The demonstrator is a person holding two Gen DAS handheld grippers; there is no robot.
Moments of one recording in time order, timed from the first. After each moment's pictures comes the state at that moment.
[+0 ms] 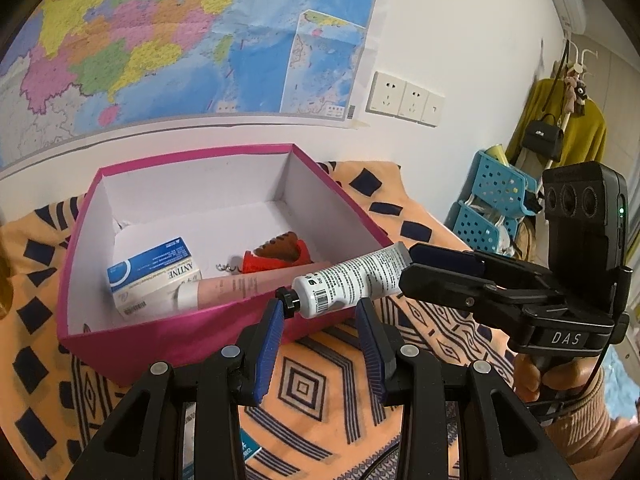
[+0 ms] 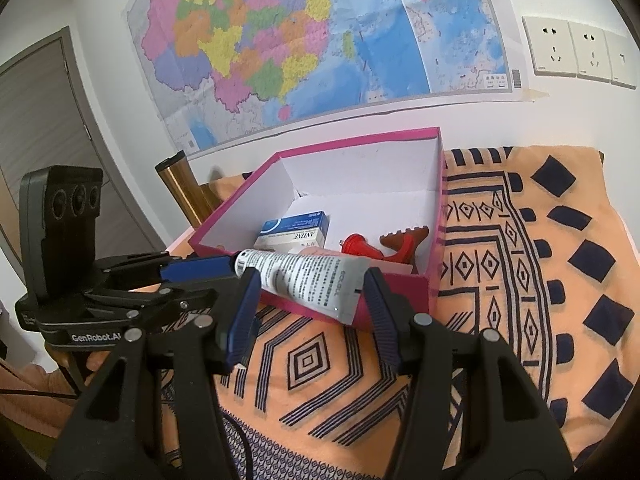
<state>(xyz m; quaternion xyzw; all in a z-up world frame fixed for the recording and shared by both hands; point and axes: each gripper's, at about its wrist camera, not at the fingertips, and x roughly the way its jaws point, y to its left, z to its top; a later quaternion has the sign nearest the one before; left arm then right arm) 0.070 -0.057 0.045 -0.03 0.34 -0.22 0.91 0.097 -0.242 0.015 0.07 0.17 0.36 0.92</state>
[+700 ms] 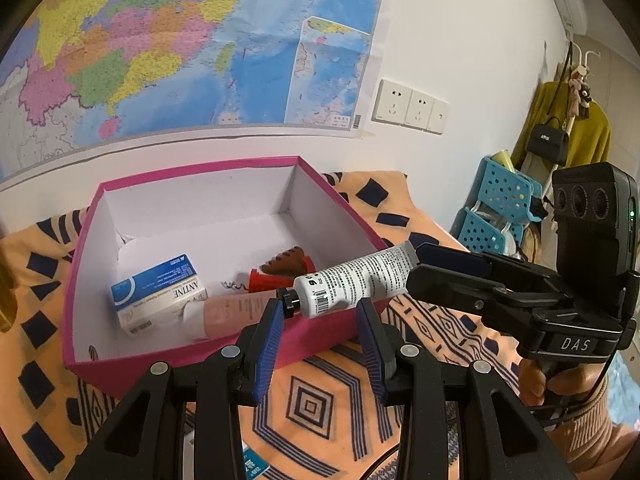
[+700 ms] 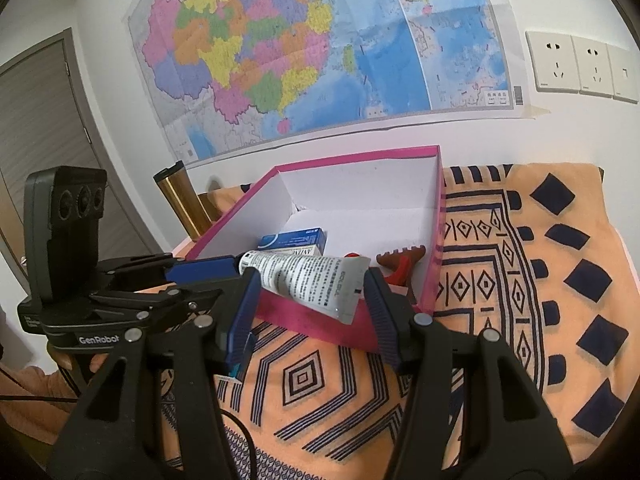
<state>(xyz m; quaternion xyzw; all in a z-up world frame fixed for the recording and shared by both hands) 0.082 -0.059 0.051 -0.03 0.34 -0.21 0.92 0.101 -0.244 0.027 0.07 0.15 0.35 0.92</state>
